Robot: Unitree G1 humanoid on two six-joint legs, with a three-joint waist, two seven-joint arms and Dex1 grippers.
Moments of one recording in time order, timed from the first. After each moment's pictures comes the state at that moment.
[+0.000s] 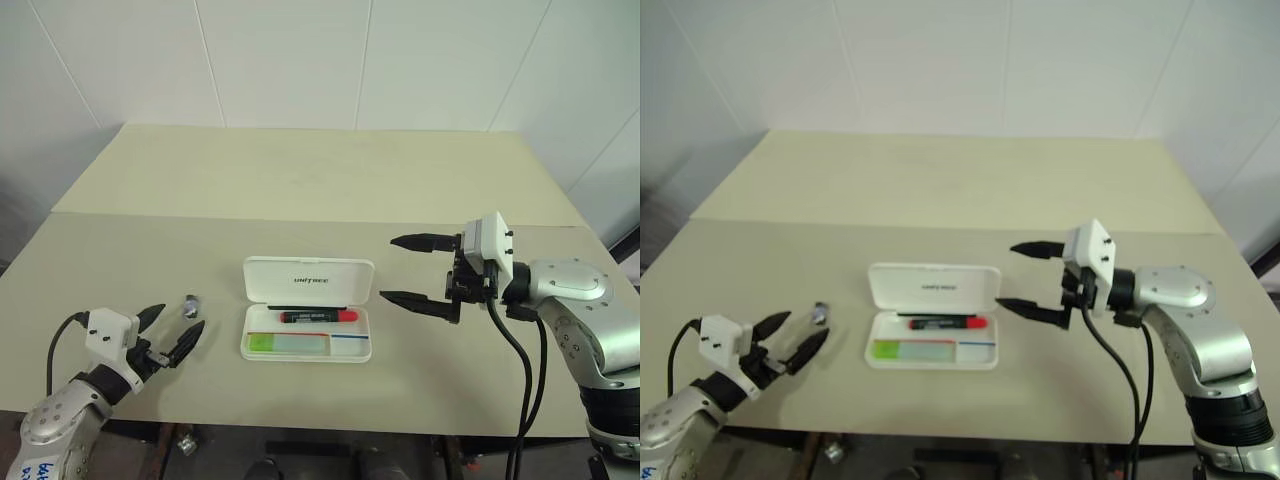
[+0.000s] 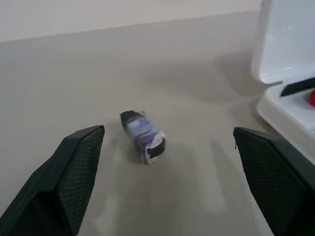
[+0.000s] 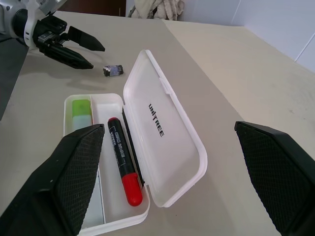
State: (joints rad) left arm 0.17 0.45 0.44 -0.30 -0.41 0.28 -0.52; right arm -0.47 -0.72 -0.09 -0.31 0.52 0.42 1.08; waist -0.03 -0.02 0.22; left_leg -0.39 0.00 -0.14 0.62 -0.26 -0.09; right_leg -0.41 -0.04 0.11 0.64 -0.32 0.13
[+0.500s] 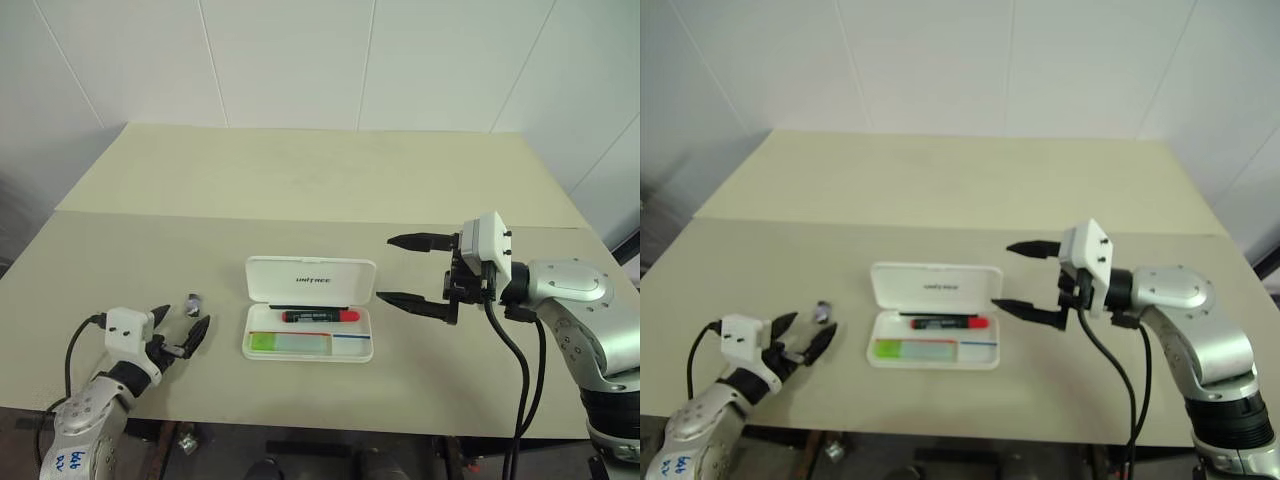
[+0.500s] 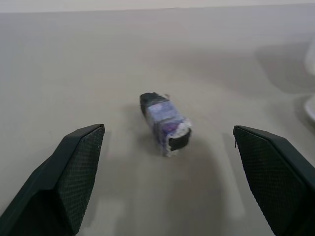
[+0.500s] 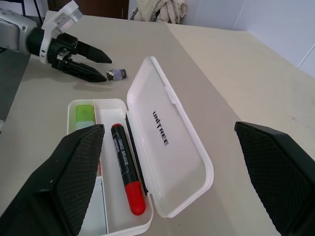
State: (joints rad) left arm 0.08 0.39 0.38 -0.21 -0.37 0.28 -0.41; right arm -0.47 -0.72 -0.08 -0.36 0.53 0.45 1.06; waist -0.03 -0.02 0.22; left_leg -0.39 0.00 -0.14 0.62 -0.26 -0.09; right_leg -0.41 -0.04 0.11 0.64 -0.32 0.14
